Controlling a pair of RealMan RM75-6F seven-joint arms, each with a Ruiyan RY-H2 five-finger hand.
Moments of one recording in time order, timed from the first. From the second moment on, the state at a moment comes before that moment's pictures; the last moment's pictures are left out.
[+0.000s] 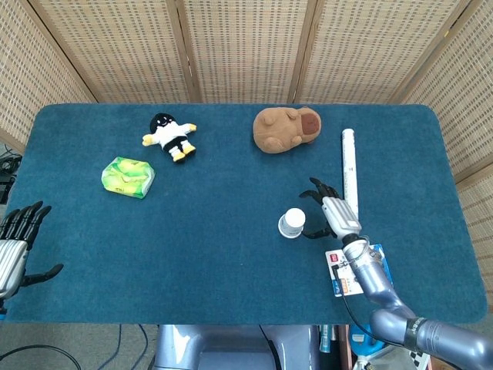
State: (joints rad) left arm -0.12 -1.01 -0.03 -1.76 1.51 1.44 0.01; right arm 0.61 -1.46 0.28 -1.54 -1.03 0.90 0.02
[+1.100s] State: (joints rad) left arm -0.13 -1.00 -0.04 -1.75 1.50 1.43 -0.01; right arm 0.66 -1.53 0.29 -1.51 -0.87 0.91 -0.05
